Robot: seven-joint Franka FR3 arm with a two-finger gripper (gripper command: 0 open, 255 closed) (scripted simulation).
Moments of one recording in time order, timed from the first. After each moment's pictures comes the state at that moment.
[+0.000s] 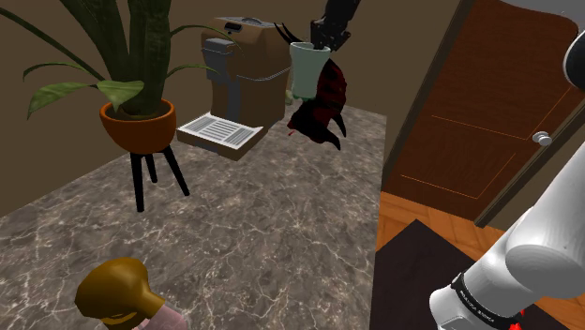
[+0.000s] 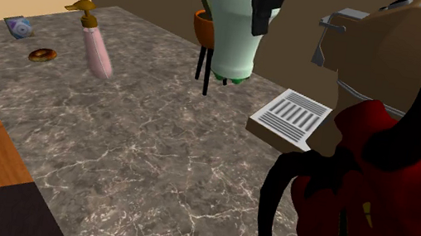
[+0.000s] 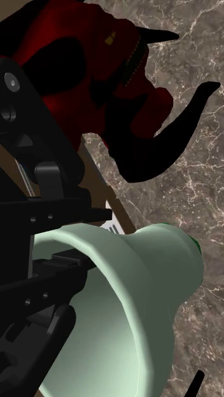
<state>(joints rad) -0.02 0.10 0.11 -1.41 0.07 1.74 0.15</state>
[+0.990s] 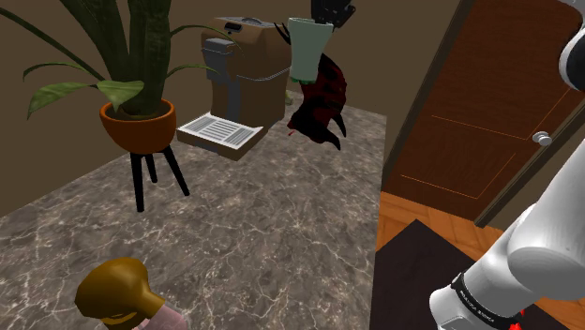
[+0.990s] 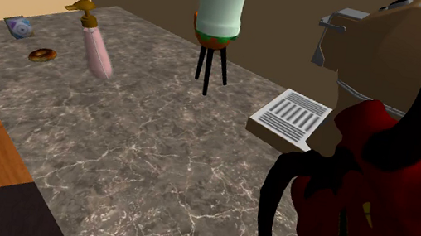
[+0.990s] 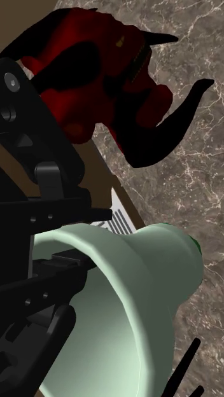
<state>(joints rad) 0.03 0.11 0.13 -1.23 0.05 1.58 0.23</state>
